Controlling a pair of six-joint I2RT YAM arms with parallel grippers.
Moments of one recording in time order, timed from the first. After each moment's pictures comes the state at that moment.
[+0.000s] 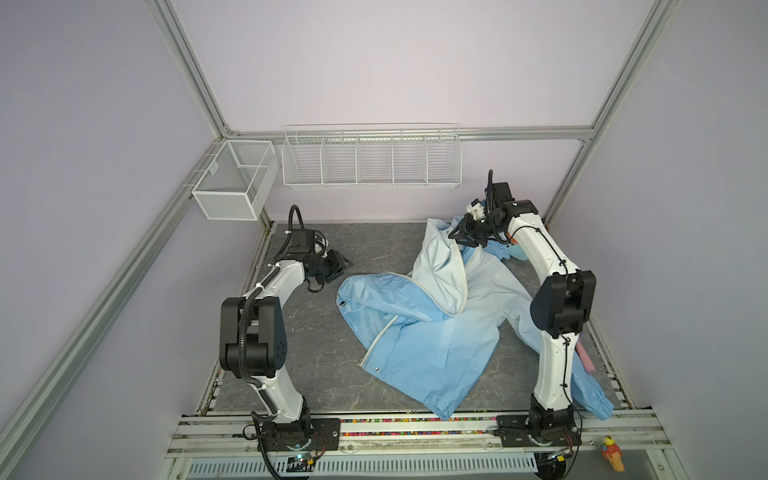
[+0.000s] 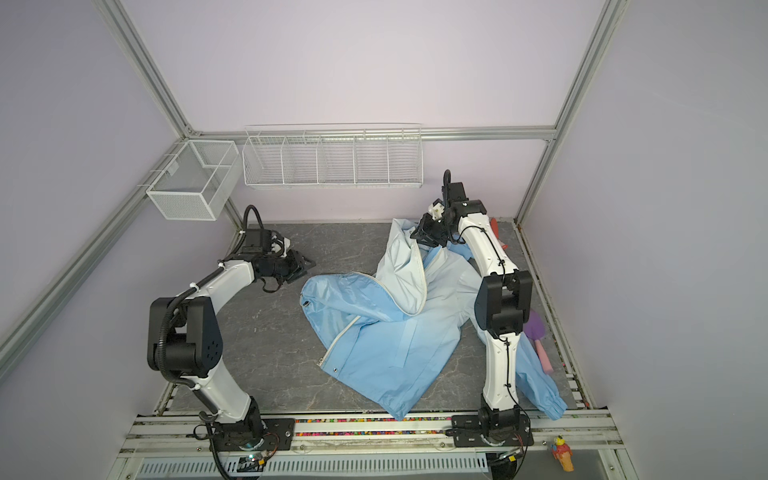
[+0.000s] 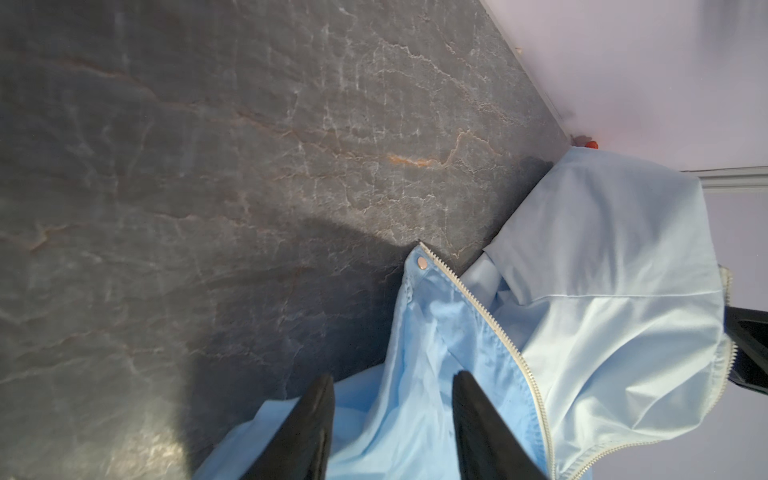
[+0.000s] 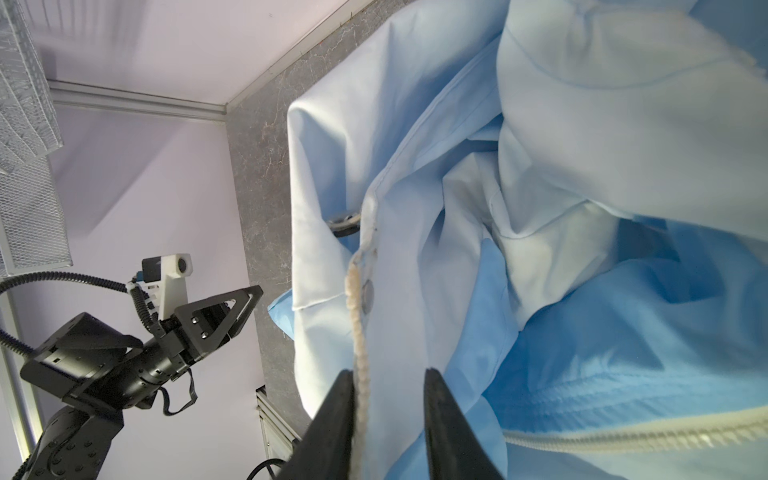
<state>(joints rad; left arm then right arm) -0.07 1.80 1.30 -0.42 0.57 -0.54 0.19 2.15 2.12 -1.03 -0.59 0.53</state>
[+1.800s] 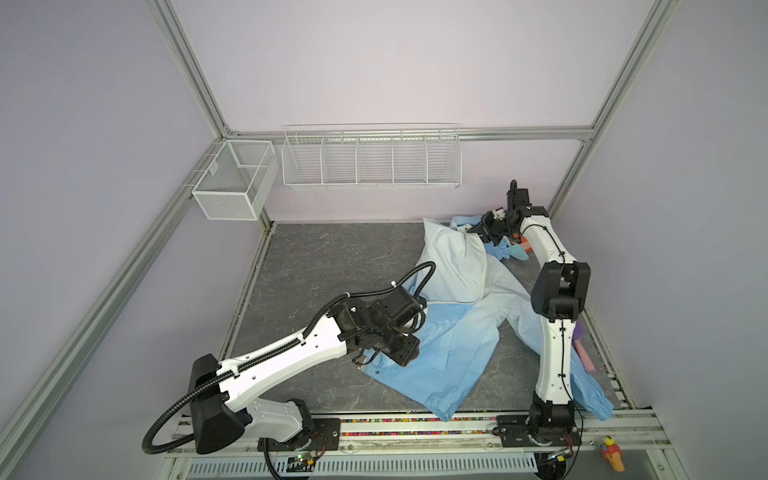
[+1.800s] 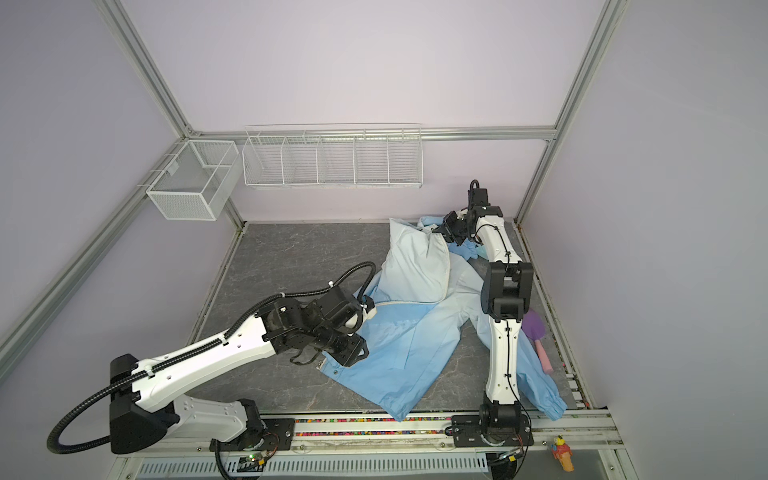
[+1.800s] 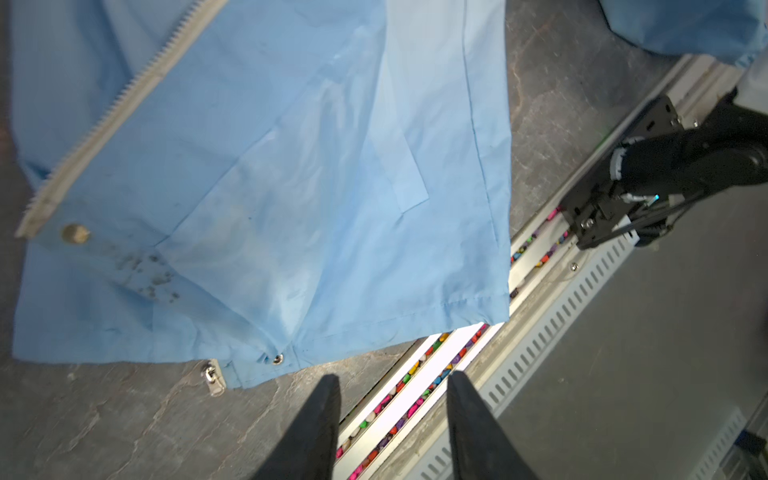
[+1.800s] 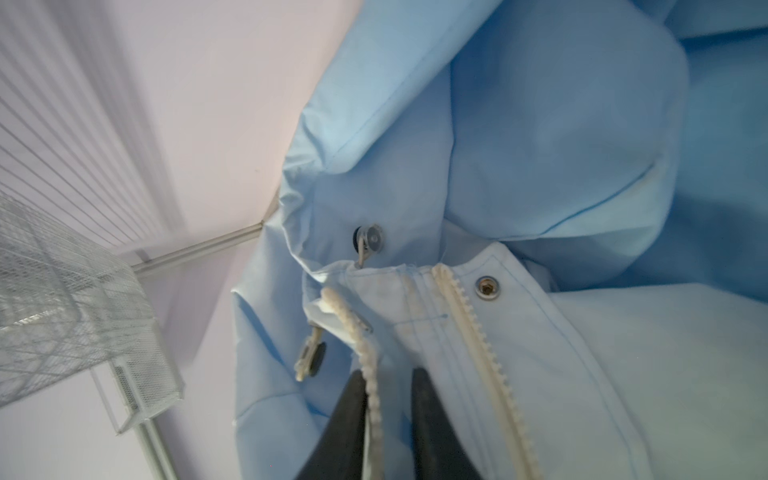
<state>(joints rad) -1.08 1.30 1.23 -1.00 0.08 -0.41 0.01 2.38 2.25 -0.92 -0.69 0.80</state>
